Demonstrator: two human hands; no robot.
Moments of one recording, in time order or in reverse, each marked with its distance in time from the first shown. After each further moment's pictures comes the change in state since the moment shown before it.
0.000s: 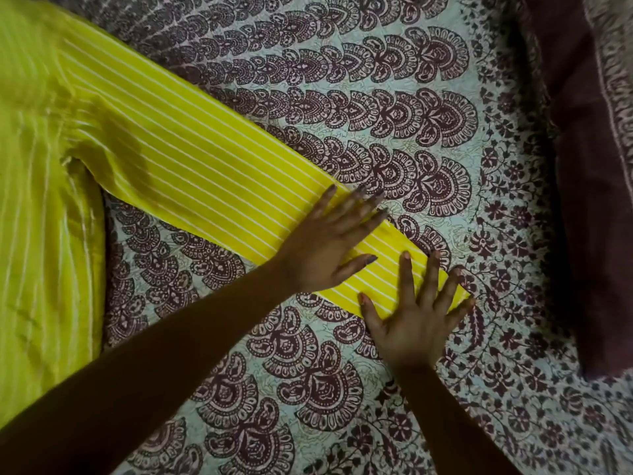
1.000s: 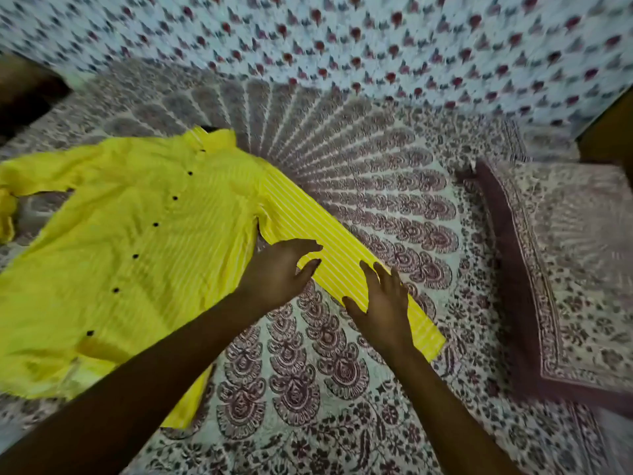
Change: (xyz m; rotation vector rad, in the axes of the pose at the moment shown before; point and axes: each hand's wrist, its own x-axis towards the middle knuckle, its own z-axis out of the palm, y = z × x) left_hand -0.158 0.078 -0.252 -0.247 0.254 -0.673; right_hand -0.060 -0.091 -0.185 0.301 -0.142 -0.543
